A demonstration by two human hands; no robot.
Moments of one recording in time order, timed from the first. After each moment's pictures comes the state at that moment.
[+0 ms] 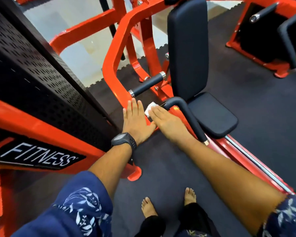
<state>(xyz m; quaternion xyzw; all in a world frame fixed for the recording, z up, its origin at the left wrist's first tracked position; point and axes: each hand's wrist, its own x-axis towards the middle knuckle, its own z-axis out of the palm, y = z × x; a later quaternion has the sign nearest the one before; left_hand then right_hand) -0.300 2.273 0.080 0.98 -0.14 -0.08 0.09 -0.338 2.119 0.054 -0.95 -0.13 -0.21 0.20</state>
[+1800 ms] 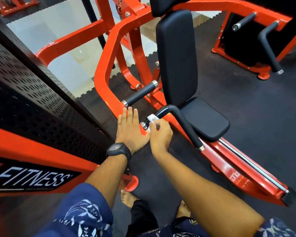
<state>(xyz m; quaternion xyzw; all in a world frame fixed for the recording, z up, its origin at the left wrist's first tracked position) -0.289 2.281 0.080 0.98 -0.20 -0.05 0.06 -0.335 2.183 0.059 -0.73 0.33 -0.23 0.55</state>
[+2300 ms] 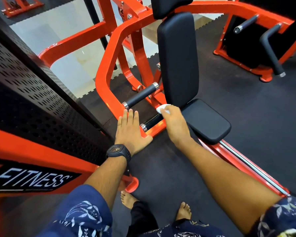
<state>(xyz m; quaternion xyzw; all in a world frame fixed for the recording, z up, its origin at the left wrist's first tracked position) -0.290 2.280 0.084 0.98 -0.20 -0.06 0.02 -0.321 2.098 0.062 -0.95 0.01 -0.20 0.22</state>
